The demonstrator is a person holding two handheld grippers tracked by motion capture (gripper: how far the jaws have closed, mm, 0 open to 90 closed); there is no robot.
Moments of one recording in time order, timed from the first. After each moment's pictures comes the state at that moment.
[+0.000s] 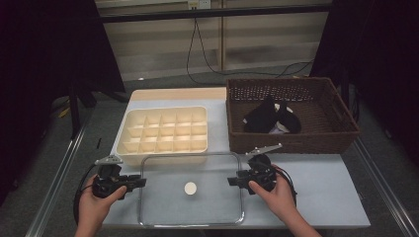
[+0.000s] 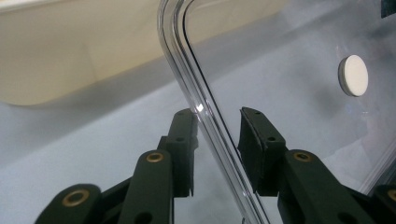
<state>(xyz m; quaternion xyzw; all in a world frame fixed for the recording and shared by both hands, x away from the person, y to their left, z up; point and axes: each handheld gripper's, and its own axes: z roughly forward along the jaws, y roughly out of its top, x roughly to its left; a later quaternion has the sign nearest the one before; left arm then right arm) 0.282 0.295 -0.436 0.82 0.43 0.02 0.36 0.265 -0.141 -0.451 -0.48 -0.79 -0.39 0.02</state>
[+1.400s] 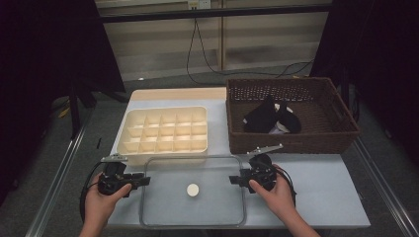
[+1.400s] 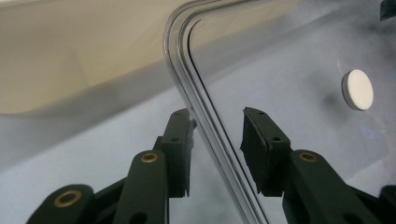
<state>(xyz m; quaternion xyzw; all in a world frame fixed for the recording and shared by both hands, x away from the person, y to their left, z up) 0.291 0.286 -0.442 0.82 0.44 0.01 0.36 0.269 -0.145 -0.460 -0.50 -0.78 -0.38 0.00</state>
